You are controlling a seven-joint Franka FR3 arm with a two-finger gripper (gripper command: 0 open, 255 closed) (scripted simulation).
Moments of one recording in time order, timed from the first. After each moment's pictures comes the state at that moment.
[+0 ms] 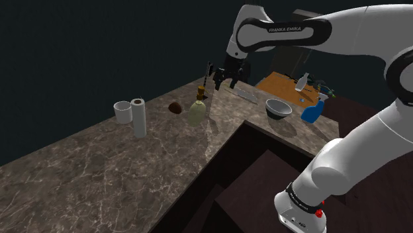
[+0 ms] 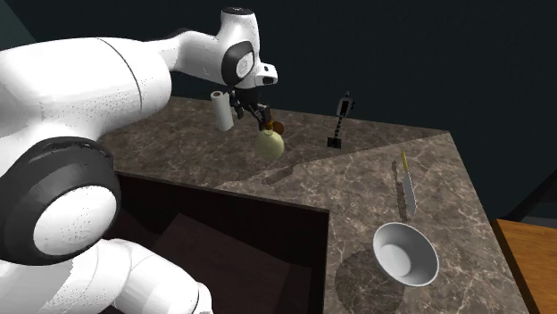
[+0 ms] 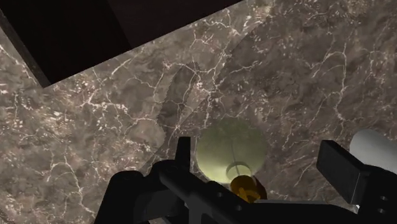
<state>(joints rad) -0.01 -0.19 0.02 -2.06 0.04 1.93 0.20</state>
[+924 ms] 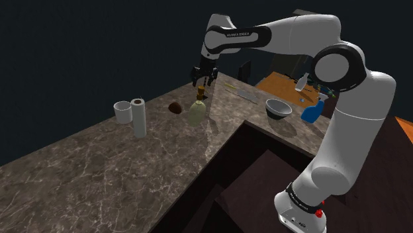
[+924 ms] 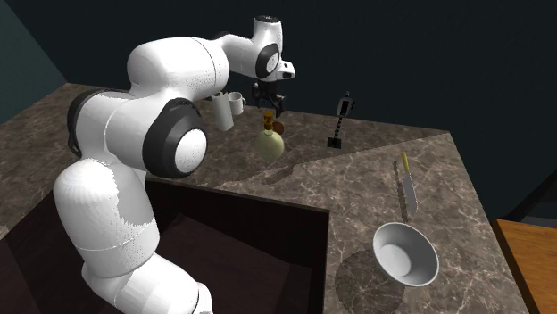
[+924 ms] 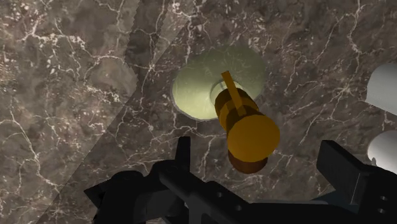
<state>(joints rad) -0.01 0.28 0.02 -1.63 0.05 1.97 0.23</state>
